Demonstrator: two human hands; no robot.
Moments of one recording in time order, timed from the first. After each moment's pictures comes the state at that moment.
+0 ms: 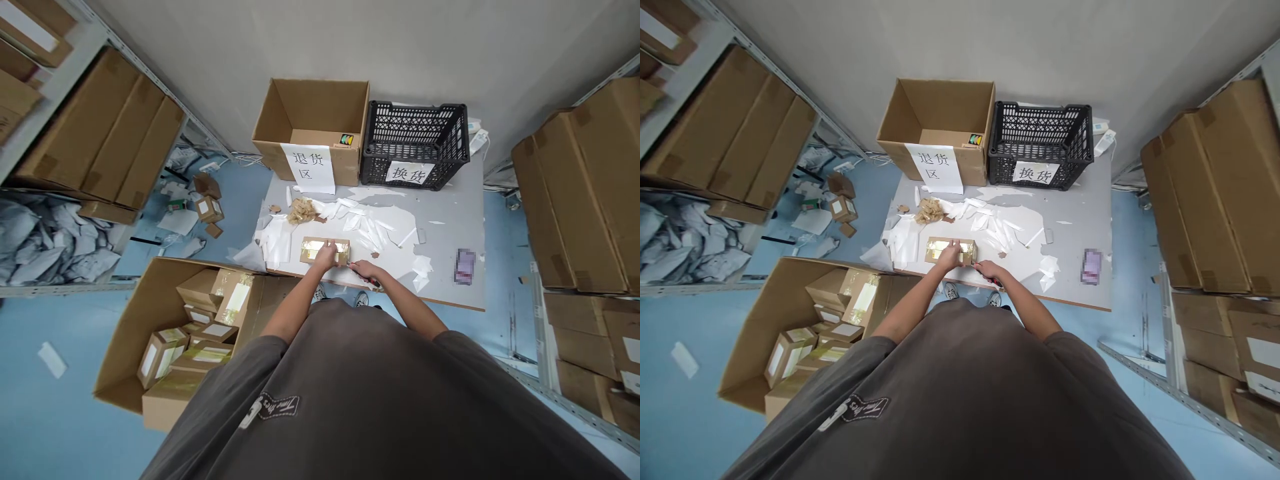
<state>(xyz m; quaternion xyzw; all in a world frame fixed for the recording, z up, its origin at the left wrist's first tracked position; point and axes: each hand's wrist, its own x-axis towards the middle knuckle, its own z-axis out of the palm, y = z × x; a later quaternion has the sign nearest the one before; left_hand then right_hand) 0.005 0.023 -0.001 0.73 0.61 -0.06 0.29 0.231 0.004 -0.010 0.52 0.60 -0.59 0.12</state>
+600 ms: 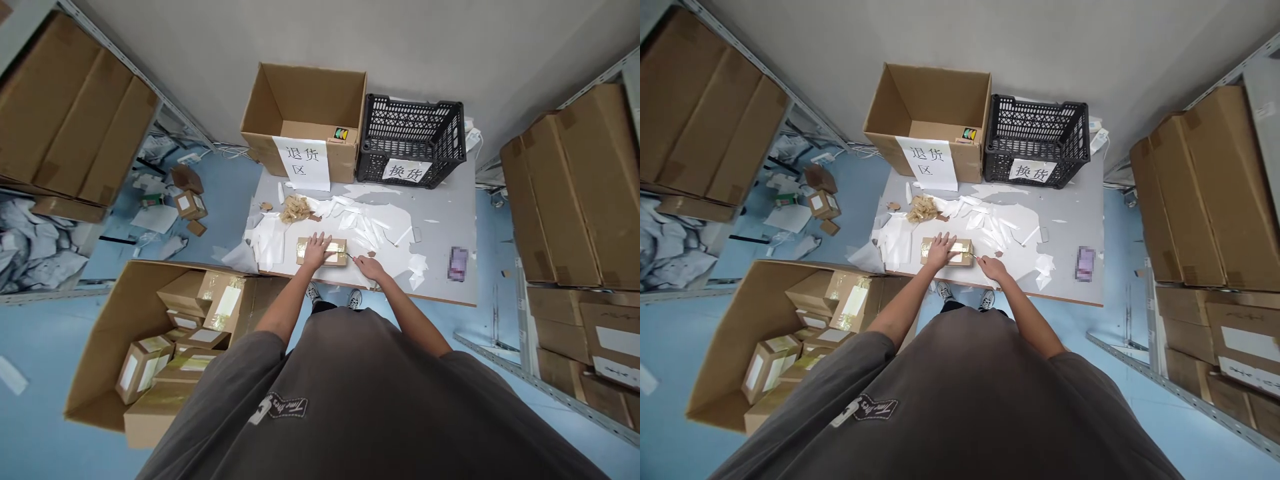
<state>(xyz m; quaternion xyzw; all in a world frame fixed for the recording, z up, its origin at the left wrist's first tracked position) -0.026 0.035 -0.021 0.75 0.61 -0.03 0.25 0.237 -0.002 0.017 0.62 0.65 -0.44 0.09</state>
